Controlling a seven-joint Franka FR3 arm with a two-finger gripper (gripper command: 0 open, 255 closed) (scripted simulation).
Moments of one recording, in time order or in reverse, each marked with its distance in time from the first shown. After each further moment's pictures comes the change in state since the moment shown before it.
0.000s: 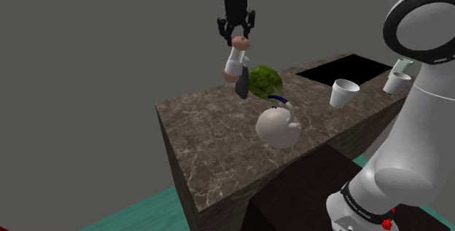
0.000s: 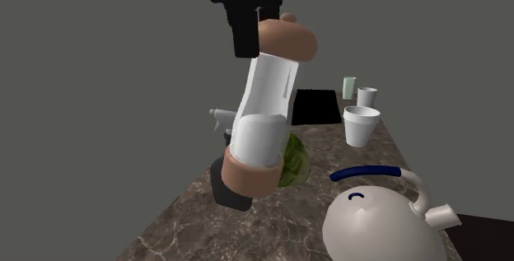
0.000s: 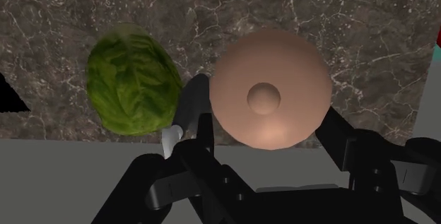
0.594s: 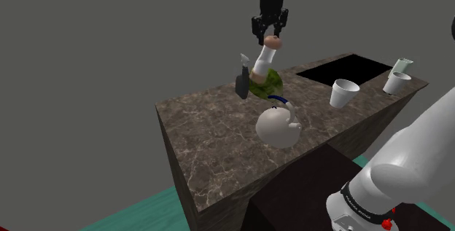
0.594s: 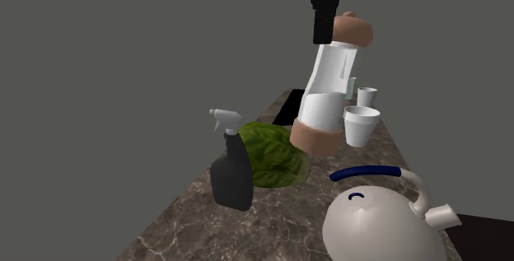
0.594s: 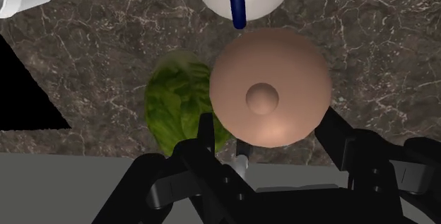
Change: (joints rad) arm -0.095 -0.285 -0.076 -0.335 0.027 0.077 -0.157
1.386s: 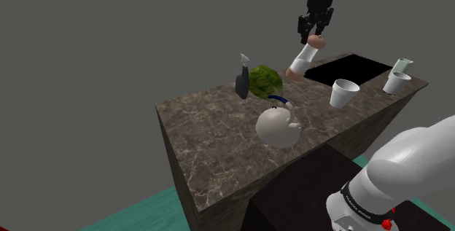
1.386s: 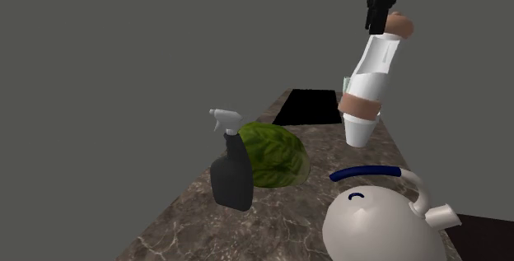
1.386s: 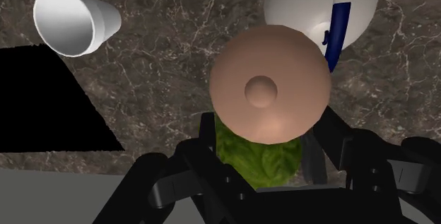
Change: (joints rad) arm -0.100 -0.260 -0.152 -0.240 -0.038 0.021 -0.246
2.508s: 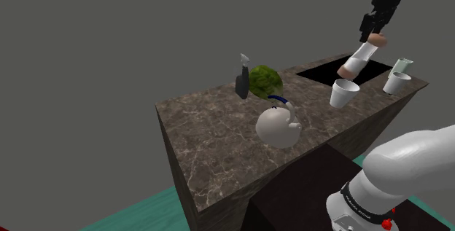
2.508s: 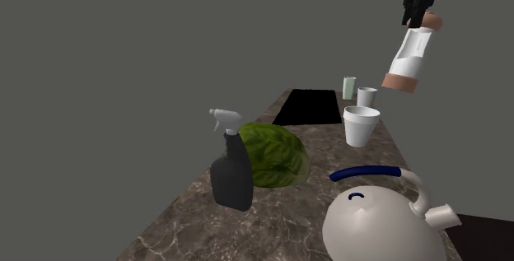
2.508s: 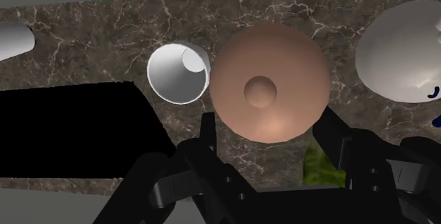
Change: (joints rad) arm -0.131 -0.134 -0.275 -0.049 -0.121 0.003 -0.387
